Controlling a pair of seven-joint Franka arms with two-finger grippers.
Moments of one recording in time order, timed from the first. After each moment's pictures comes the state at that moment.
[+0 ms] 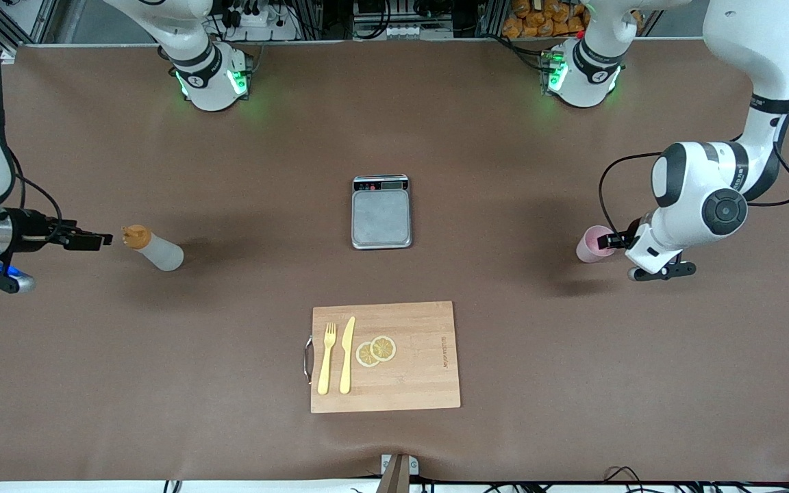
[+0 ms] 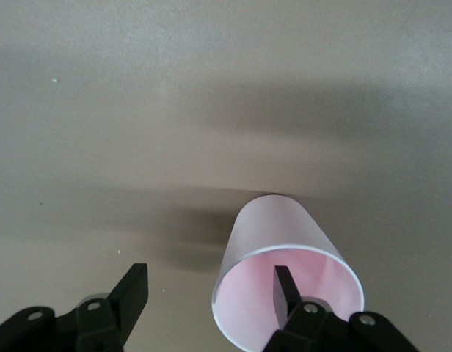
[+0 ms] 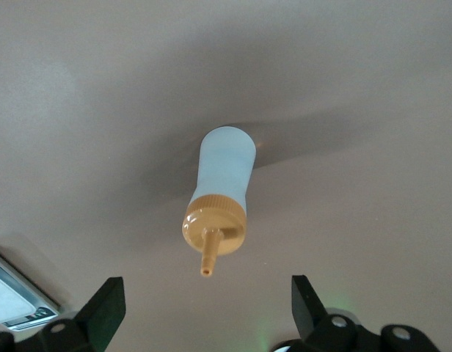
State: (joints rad) left arm -0.04 0.31 -0.01 -2.16 -0.01 2.26 -0.16; right arm -0.24 0.35 0.01 -1.67 0.17 1.60 0.13
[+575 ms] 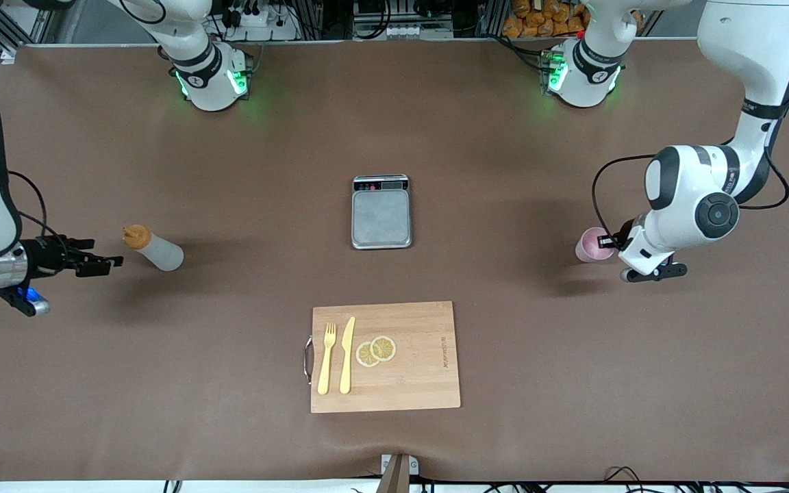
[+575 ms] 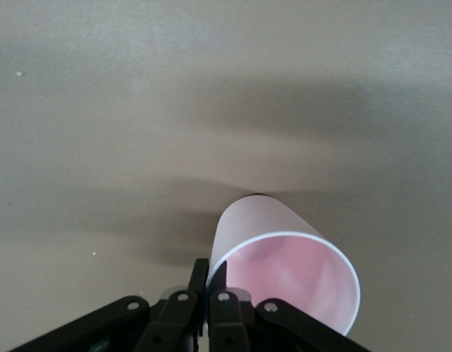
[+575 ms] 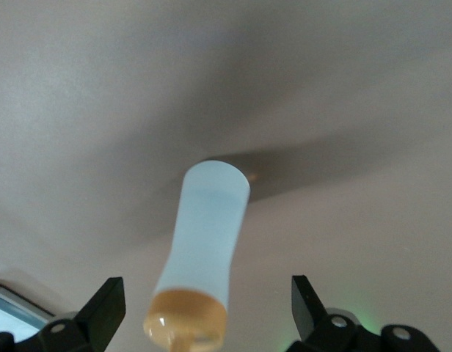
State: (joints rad) left arm -0.05 0.32 -0.02 -2.15 -0.04 2.27 -0.16; right arm -0.31 0.58 0.01 -1.56 0.25 1.62 0.13
